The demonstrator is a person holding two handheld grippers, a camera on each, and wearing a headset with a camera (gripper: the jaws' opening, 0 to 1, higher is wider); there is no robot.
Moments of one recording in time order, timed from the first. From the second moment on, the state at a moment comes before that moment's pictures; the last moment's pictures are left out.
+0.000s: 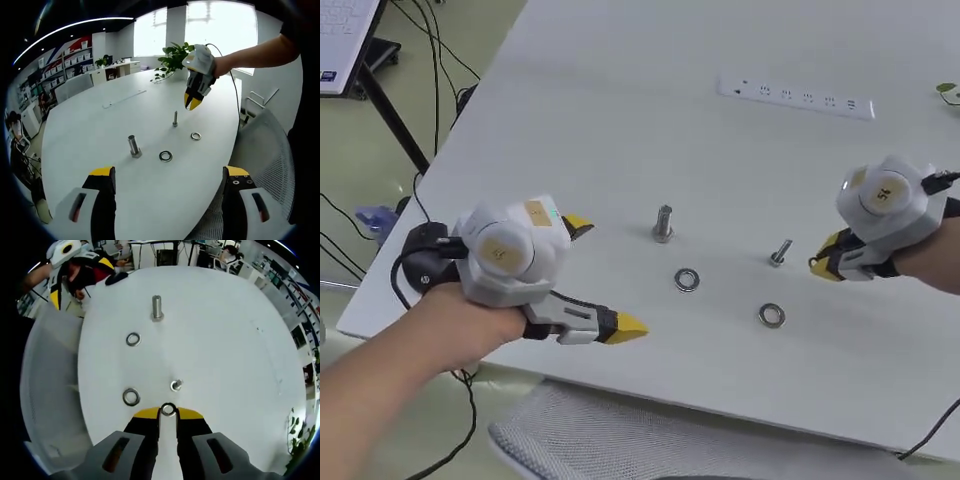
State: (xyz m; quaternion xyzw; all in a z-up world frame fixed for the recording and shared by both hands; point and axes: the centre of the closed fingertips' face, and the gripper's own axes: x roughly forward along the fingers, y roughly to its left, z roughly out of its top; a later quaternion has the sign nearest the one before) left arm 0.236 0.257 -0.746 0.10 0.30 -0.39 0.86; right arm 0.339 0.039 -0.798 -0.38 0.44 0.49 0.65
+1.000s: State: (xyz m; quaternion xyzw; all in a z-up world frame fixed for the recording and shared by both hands) left arm 0.237 0.261 -0.753 0.10 0.30 -0.39 0.86; right arm 0.362 0.068 -0.807 -0.39 0.44 0.51 0.63
